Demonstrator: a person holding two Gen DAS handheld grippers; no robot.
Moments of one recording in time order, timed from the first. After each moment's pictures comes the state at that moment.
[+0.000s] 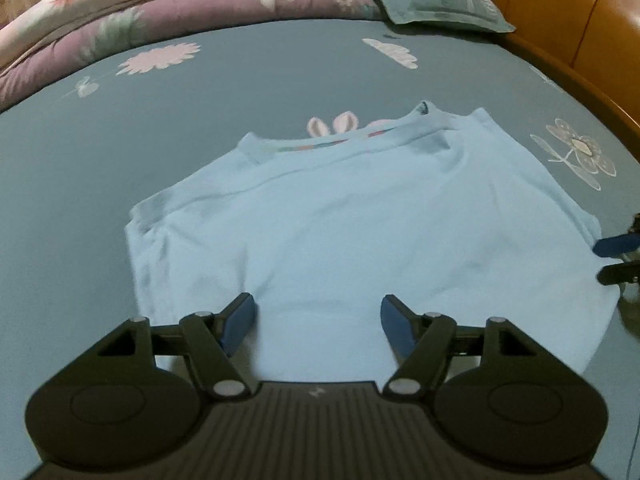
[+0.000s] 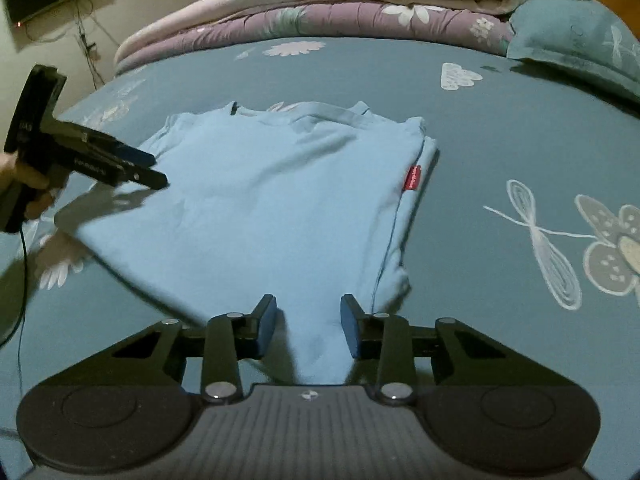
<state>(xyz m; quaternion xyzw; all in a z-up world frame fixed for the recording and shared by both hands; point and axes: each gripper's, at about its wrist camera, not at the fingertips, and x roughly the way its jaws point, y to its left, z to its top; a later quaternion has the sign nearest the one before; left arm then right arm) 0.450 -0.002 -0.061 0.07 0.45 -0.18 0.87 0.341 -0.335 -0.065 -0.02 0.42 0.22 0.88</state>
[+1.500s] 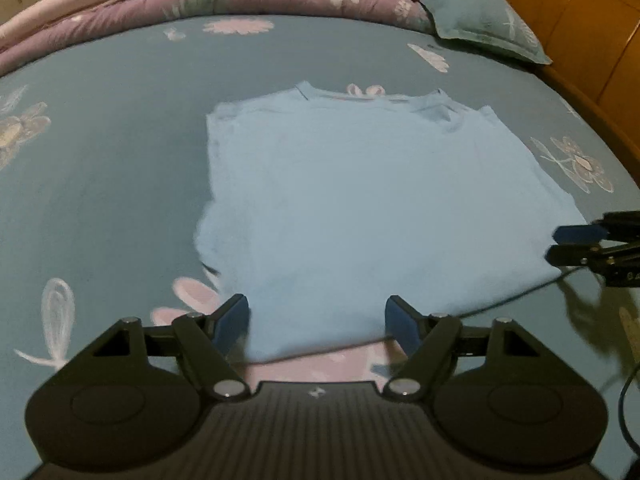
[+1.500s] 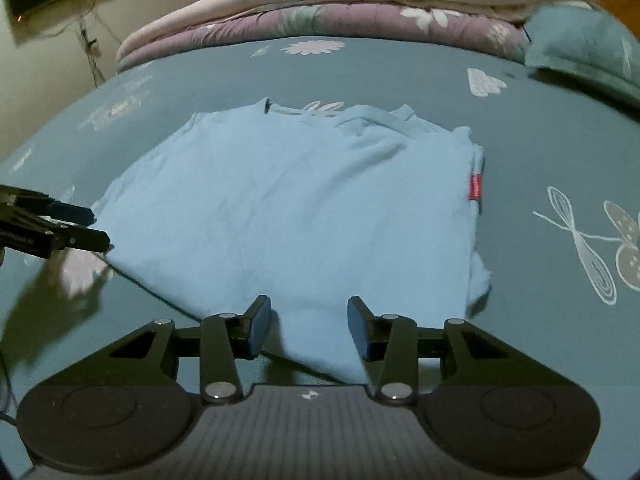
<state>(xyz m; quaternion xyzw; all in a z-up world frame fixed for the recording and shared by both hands) 0.345 0.022 -0.040 0.00 0.45 -0.10 0.89 0.333 -0.280 -0.063 -0.01 0.41 0.21 0.89</state>
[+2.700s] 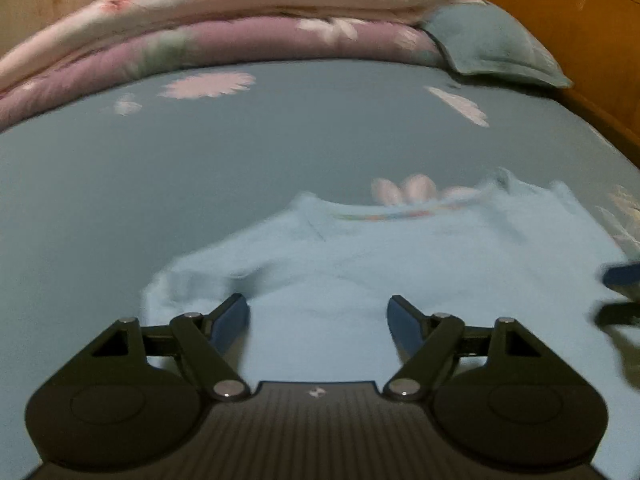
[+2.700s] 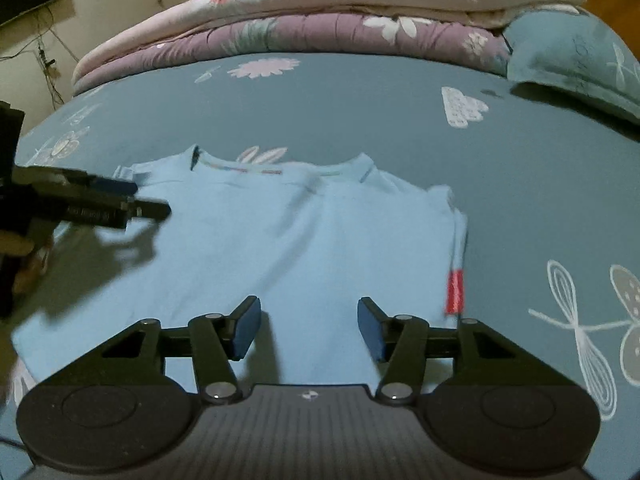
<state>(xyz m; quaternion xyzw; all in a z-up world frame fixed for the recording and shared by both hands) 0.504 0.012 -0.078 0.03 0.38 -0.10 0.92 0.426 -0.271 -0.070 -0.01 0.40 0.16 0.90</state>
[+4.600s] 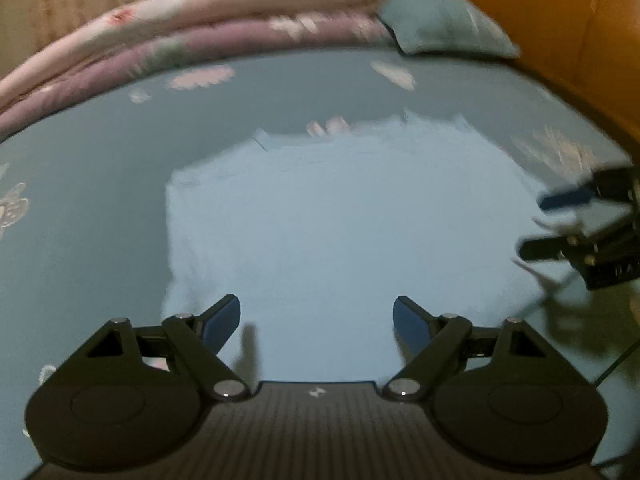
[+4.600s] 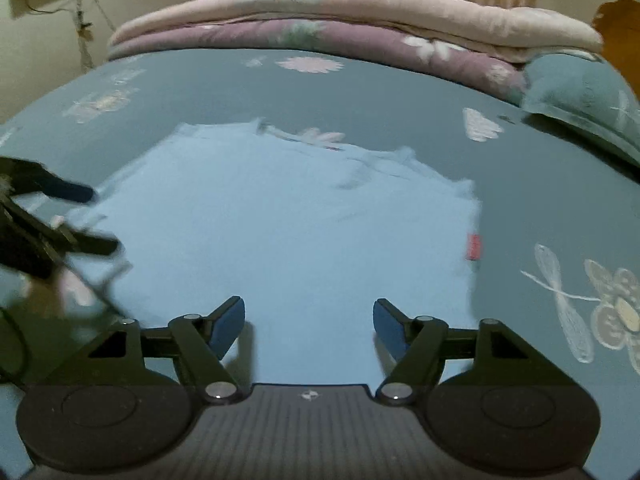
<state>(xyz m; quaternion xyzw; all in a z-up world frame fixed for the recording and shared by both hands) 0.348 -0.017 -0.047 0.08 0.42 -0.12 0.90 0.340 -0.240 -0.053 -0.08 0.39 0.19 0.90</state>
